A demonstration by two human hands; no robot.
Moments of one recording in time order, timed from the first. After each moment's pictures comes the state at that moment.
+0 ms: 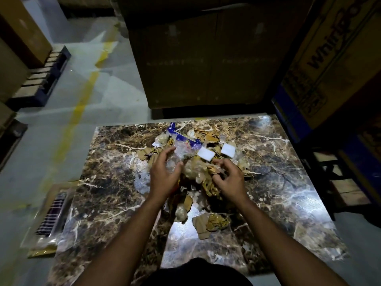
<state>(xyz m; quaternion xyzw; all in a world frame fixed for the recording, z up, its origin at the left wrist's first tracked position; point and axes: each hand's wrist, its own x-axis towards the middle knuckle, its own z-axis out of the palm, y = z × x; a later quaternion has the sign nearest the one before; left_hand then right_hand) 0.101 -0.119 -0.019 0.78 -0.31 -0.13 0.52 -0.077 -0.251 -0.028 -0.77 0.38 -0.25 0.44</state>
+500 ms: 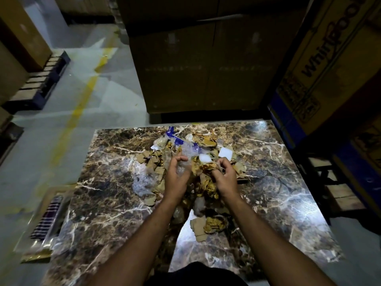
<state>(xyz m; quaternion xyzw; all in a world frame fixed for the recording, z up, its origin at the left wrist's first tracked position) 0.060 -0.140 -0.011 0.71 -0.23 -0.26 0.61 -0.057 -0.242 -0.018 -0.61 0.41 -0.31 0.60</state>
